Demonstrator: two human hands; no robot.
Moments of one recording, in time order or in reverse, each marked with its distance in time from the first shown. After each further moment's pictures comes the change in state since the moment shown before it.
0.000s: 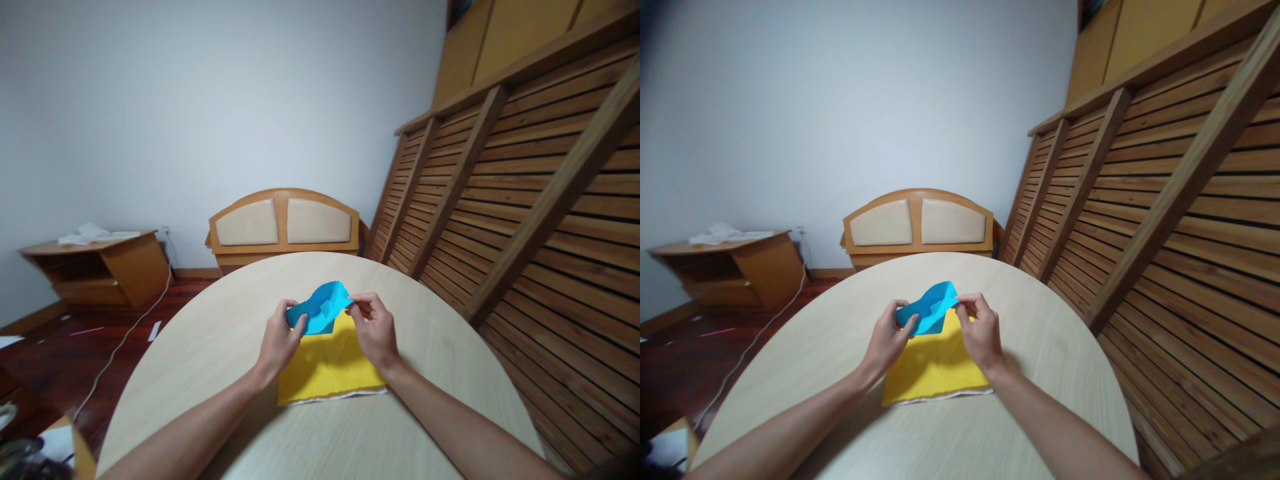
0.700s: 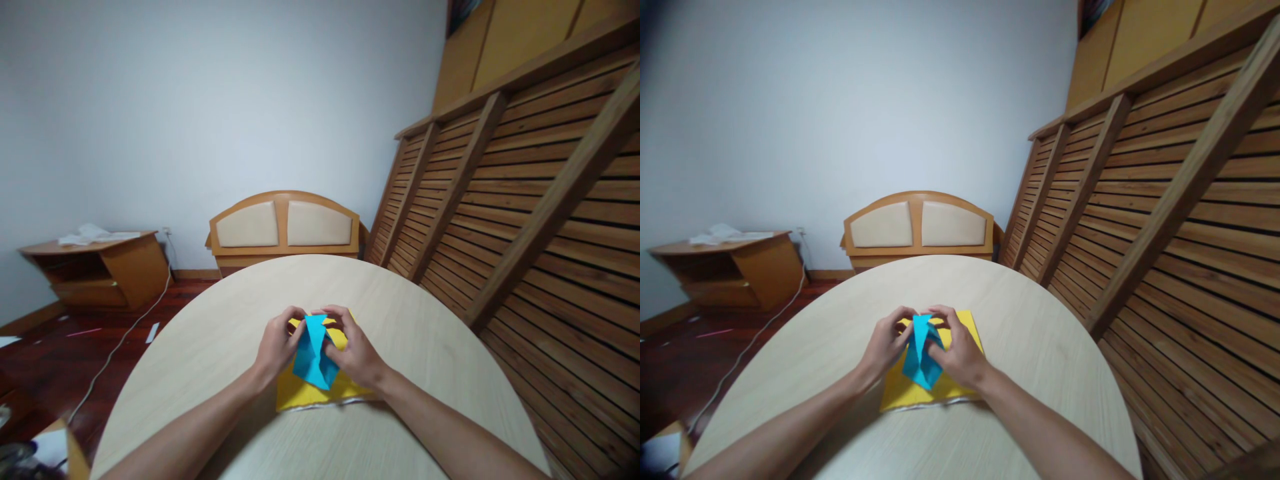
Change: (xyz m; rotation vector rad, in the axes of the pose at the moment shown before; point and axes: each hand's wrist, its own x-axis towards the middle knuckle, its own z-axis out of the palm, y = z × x) left_hand 0.004 -0.003 -0.003 -0.049 -0.151 0.077; right_hand -0.017 -0.009 0.007 0.032 -0.497 -0.046
